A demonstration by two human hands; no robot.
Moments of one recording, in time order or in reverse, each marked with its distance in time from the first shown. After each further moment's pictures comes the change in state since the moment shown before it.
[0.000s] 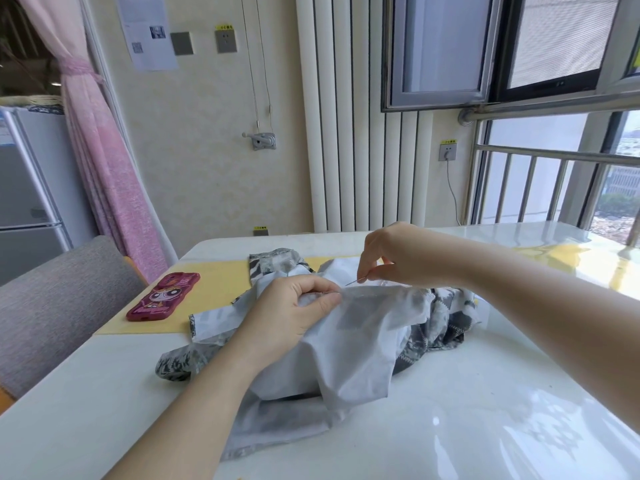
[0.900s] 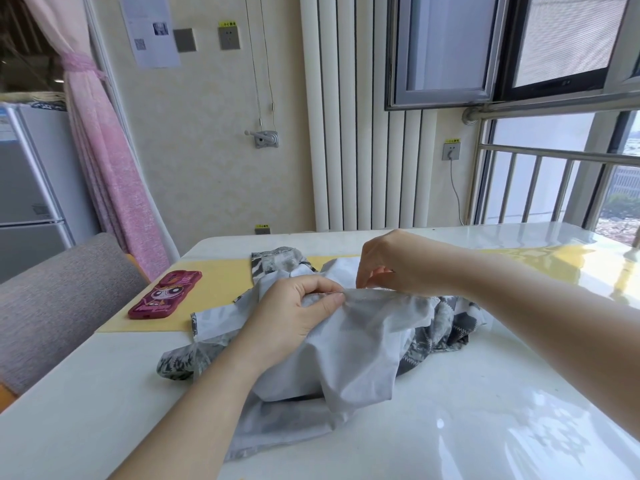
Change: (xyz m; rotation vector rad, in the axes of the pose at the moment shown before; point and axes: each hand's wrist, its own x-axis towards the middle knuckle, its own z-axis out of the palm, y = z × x) left_hand 0.003 -0.010 -0.001 0.010 -0.002 0.005; right_hand 0.003 -0.004 0.009 0.048 -0.017 -0.028
